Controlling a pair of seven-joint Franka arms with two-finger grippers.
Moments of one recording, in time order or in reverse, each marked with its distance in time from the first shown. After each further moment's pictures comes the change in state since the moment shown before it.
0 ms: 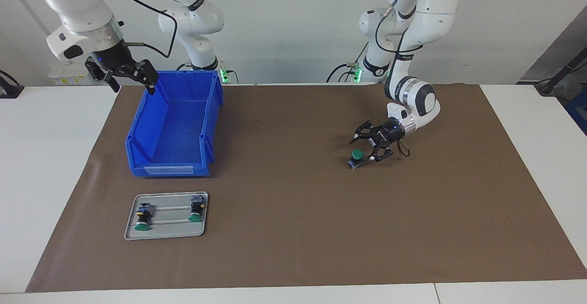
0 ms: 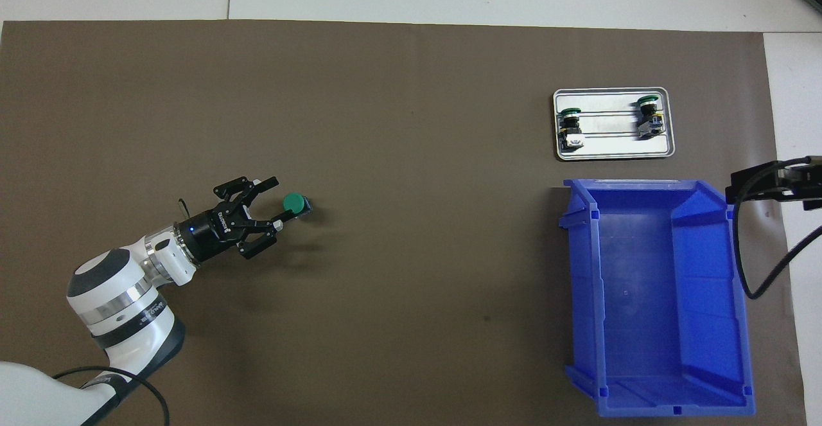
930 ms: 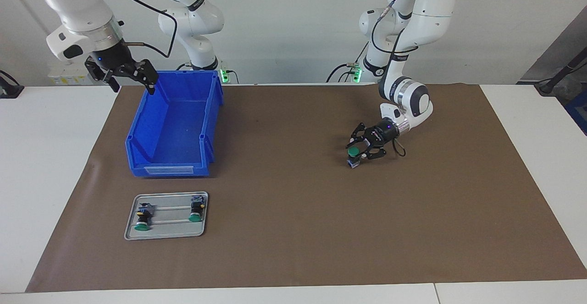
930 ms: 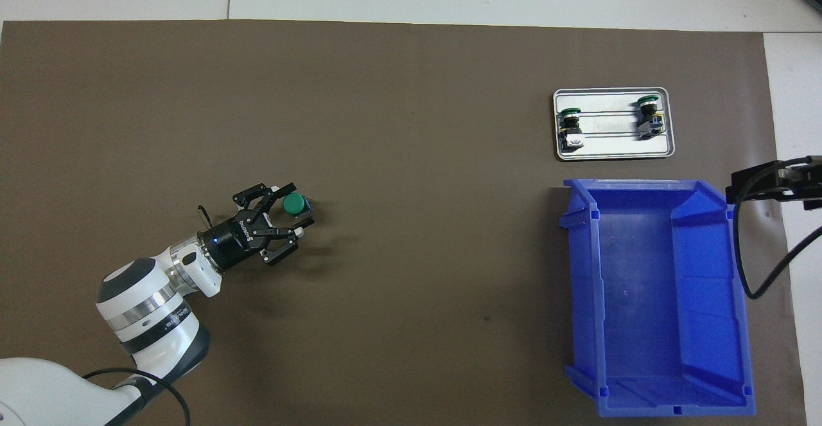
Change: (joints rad) left arm -0.002 0.025 -0.077 -0.043 -0.136 0.000 0.189; right arm 0.000 0.000 0.000 0.001 0.000 0.000 0.000
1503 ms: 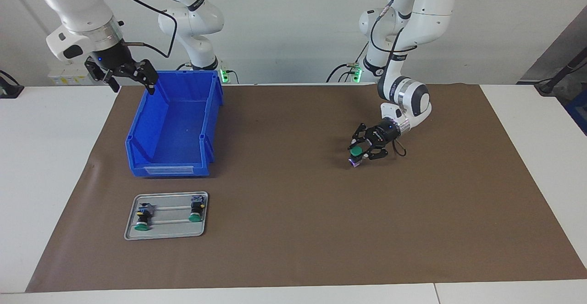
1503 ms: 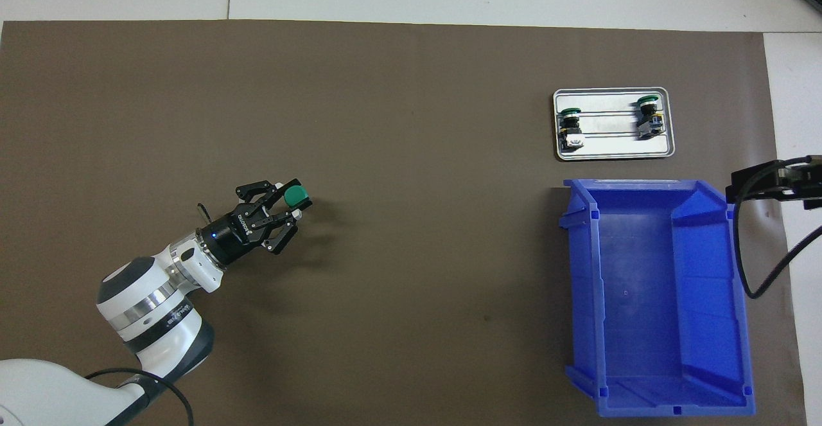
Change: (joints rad) left arm -0.008 -0.002 -0.001 0.000 -0.045 -0.005 -0.001; right arm 0.000 0.001 0.000 0.001 0.000 0.000 0.000
